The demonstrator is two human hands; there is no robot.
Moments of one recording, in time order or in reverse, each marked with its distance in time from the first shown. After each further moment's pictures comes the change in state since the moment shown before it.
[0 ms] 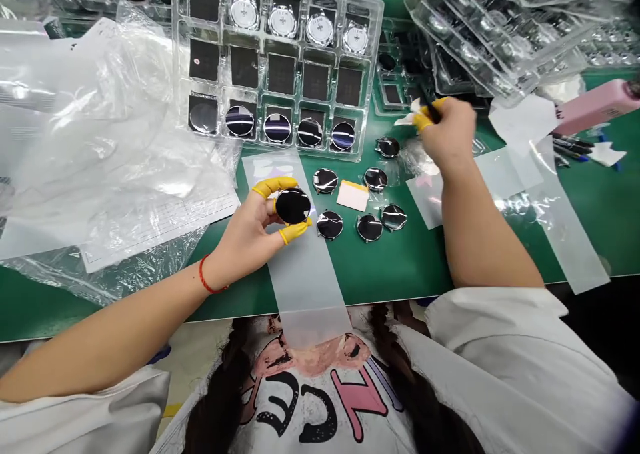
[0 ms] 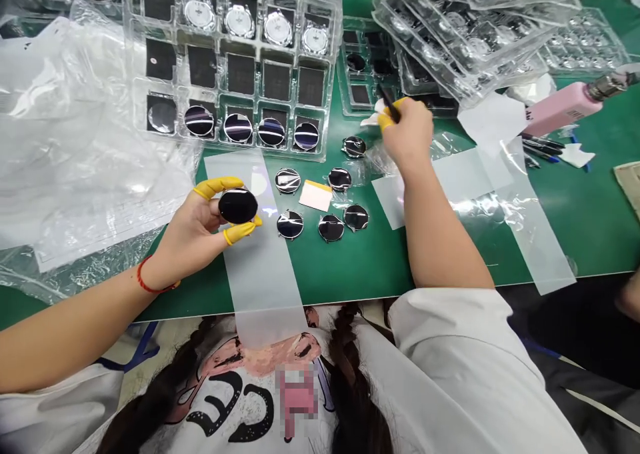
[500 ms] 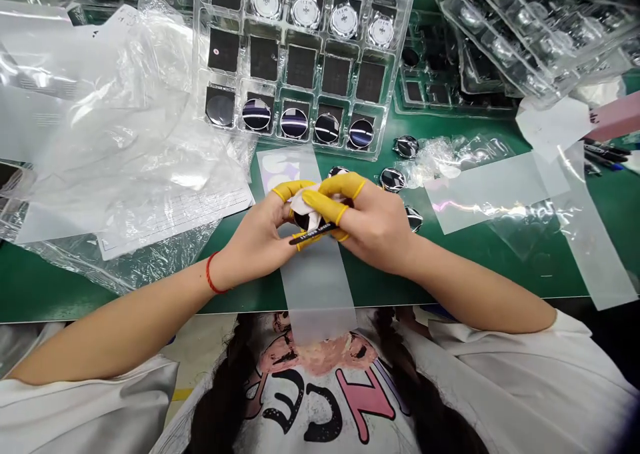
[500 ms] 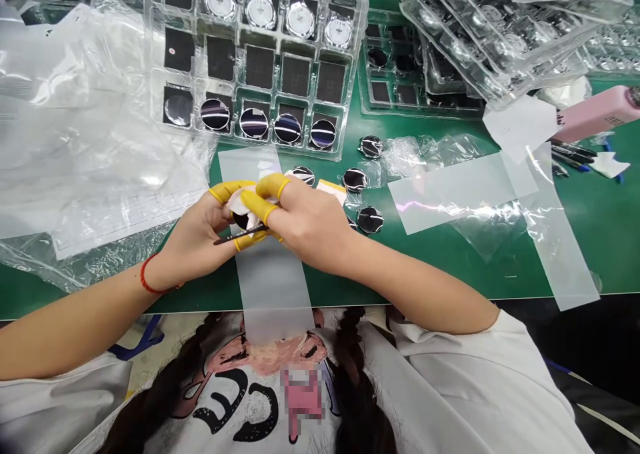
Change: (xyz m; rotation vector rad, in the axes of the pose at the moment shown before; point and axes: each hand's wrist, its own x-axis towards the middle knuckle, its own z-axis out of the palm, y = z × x) left_hand -0.007 0.001 -0.006 0.100 -0.044 0.103; right_hand -0.064 -0.120 0.048 -0.043 -0.013 -0.496
